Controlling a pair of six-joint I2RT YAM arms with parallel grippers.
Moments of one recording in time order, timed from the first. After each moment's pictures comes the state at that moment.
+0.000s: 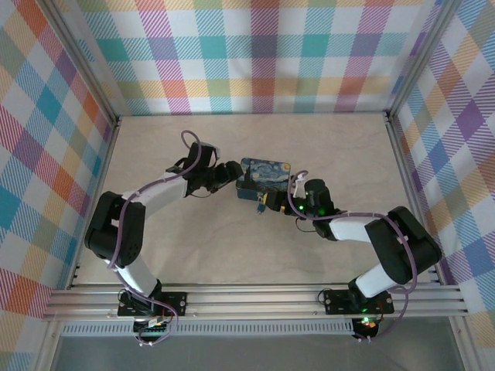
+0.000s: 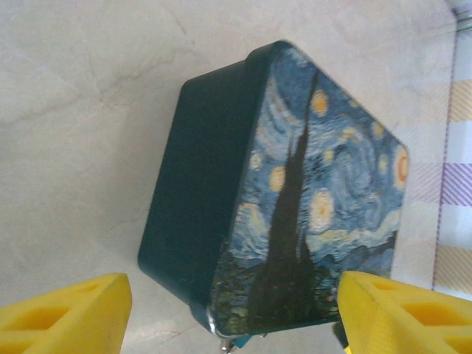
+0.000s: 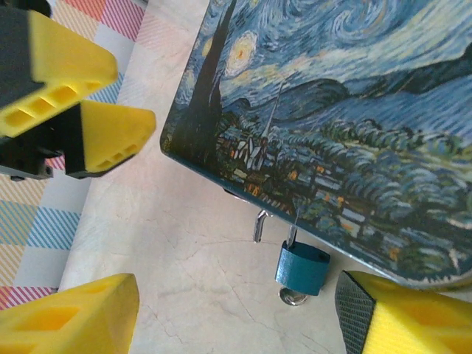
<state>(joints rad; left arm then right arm) -0.40 1.70 1.08 -0.20 0.34 -0.80 0.51 1.53 0.50 0.56 -0.43 0.74</state>
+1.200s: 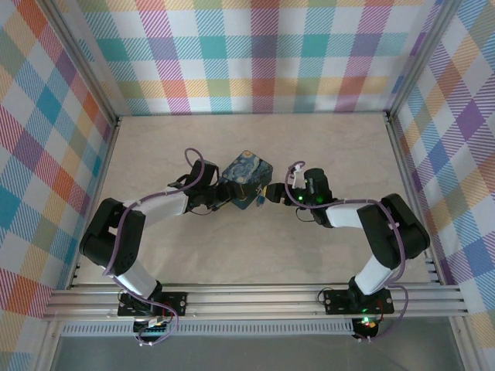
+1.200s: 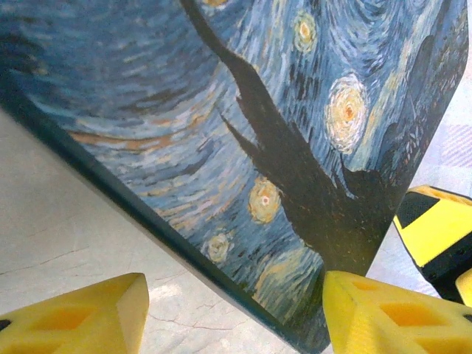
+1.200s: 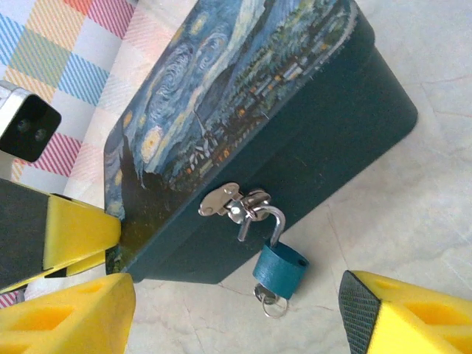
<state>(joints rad) -0.47 1.62 0.89 -0.15 0.34 -0.85 0.44 1.65 0.62 0.53 -0.49 0.62</state>
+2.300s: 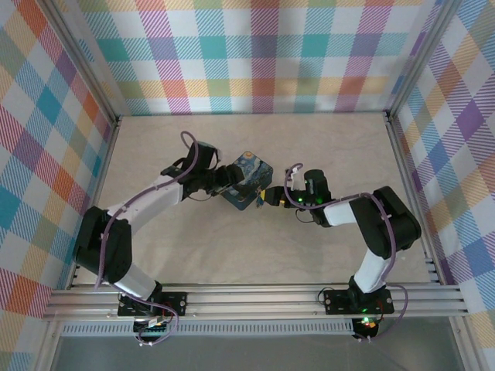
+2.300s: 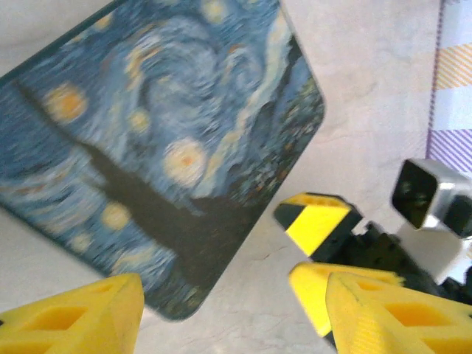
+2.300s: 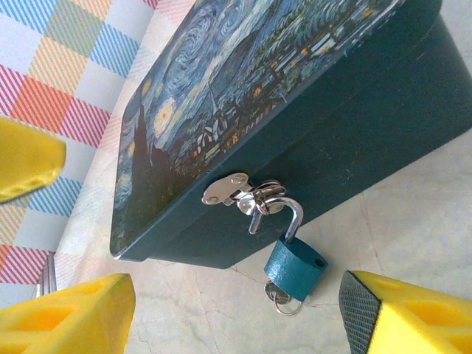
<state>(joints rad) -0.47 1.58 1.12 -0.37 0.34 -0.81 0.43 1.75 0.62 0.63 -0.64 0.60</state>
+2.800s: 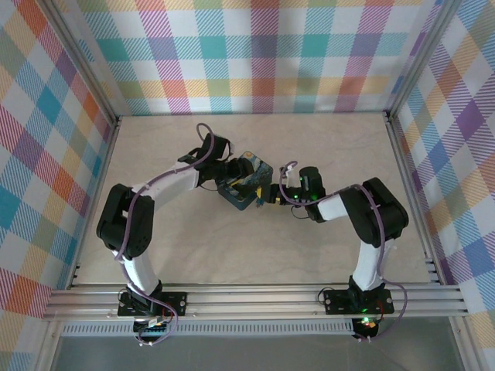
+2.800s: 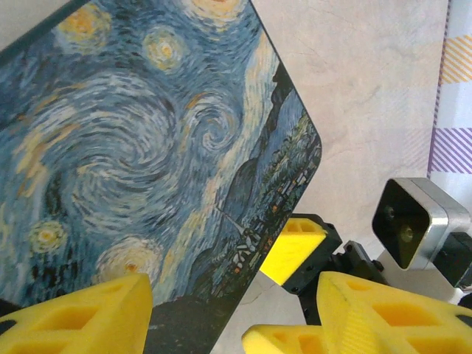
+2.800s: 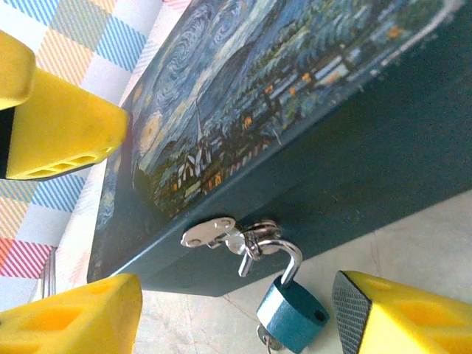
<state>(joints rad) -0.48 1.79 1.28 -0.34 0.38 -0.80 0.43 1.88 0.70 0.70 -0.68 0.59</state>
